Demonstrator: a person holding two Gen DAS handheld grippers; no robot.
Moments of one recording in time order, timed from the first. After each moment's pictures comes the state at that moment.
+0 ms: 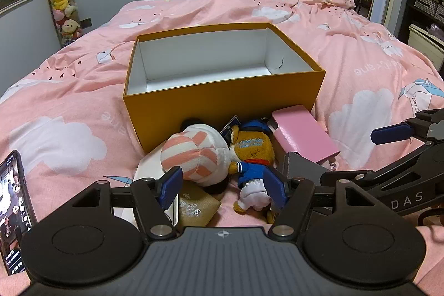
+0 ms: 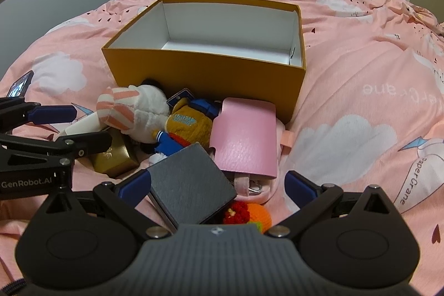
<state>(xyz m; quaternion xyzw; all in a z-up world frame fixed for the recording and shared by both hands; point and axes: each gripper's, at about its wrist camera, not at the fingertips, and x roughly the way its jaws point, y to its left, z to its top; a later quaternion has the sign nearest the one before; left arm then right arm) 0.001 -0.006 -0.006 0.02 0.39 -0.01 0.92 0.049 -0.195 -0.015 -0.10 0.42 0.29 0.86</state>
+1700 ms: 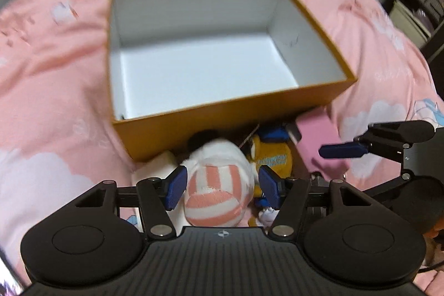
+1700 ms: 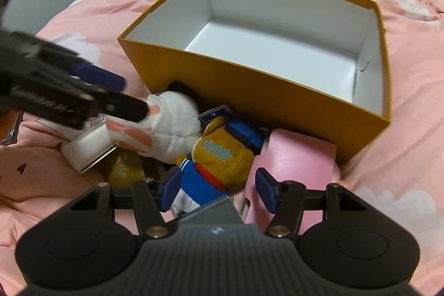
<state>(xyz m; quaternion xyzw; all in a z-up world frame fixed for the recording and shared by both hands) 0.129 0.064 -0.017 -0.05 0.55 -0.11 0.83 0.122 -0.124 -0.030 -0.14 0.47 0.39 0.78</state>
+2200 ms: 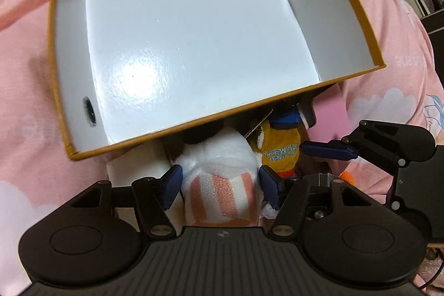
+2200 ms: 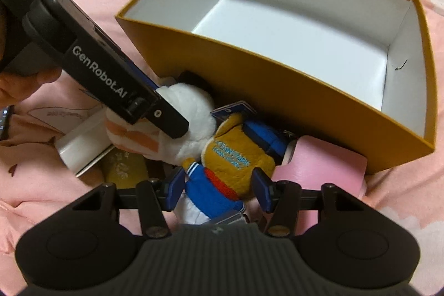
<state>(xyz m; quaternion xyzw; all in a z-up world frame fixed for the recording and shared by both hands) 0.193 0.071 -0.066 -0.09 0.67 -0.16 0.72 0.141 -0.088 -0.050 -0.18 0.52 0.40 0.73</state>
